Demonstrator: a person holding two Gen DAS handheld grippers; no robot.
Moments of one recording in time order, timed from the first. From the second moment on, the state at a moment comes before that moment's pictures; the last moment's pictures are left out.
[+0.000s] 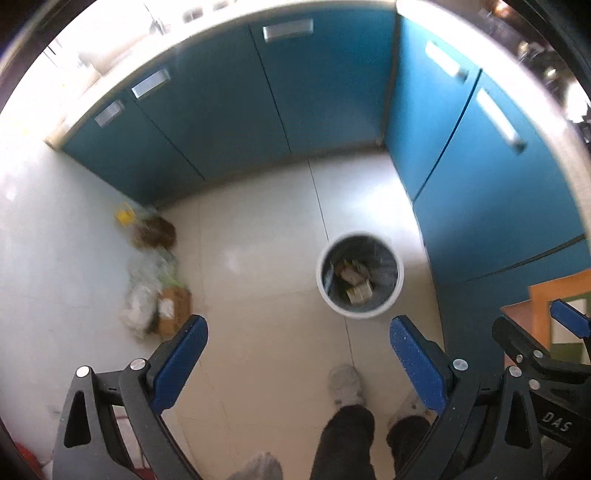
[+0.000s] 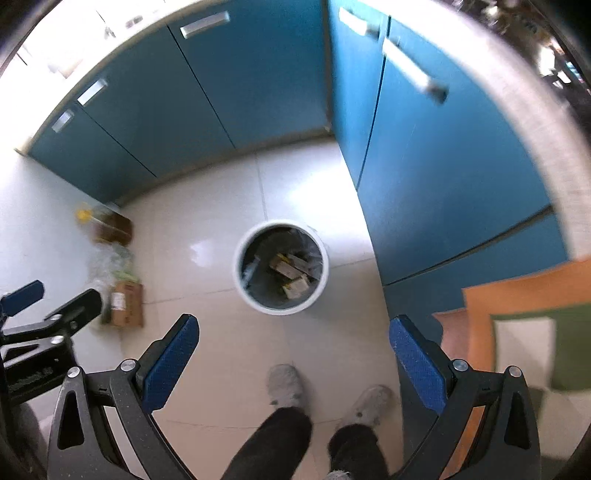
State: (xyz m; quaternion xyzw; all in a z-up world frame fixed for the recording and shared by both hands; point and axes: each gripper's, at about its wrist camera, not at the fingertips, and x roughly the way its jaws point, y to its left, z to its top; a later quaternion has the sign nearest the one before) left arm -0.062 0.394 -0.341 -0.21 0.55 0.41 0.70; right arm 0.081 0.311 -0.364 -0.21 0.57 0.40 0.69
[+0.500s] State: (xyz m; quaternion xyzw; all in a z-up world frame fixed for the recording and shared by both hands) left arm 0.117 0.243 -0.178 -0.08 0.47 0.32 0.82; right arm 0.222 0.054 -0.166 0.07 0.51 0.29 0.81
